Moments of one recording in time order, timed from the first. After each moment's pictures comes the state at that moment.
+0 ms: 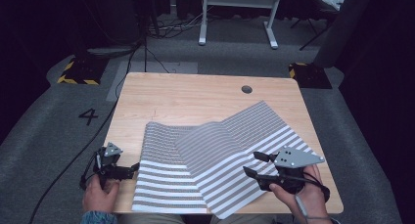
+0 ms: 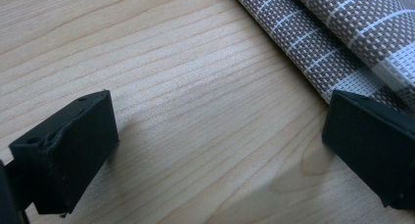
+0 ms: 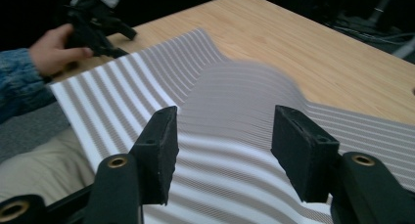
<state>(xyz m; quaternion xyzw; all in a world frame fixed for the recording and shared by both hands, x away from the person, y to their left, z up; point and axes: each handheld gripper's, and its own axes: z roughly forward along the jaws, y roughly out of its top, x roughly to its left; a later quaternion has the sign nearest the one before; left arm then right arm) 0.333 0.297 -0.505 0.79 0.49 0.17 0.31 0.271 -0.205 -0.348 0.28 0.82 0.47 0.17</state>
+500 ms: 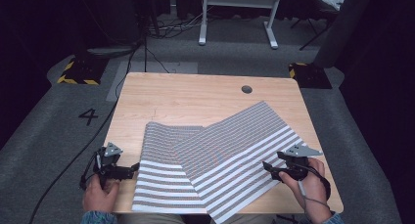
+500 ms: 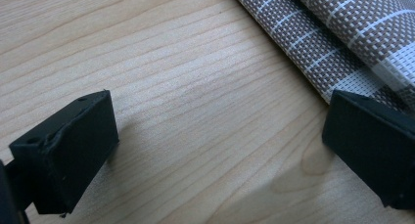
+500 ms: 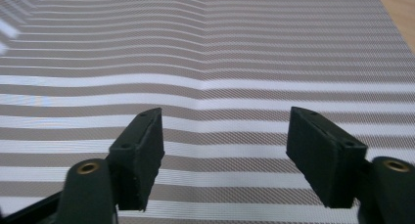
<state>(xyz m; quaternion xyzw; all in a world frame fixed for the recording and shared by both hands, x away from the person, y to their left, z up) 0.333 0.297 -0.505 0.79 0.49 0.17 0.31 0.322 -0.270 -0.437 0.43 0.81 0.36 0.19</state>
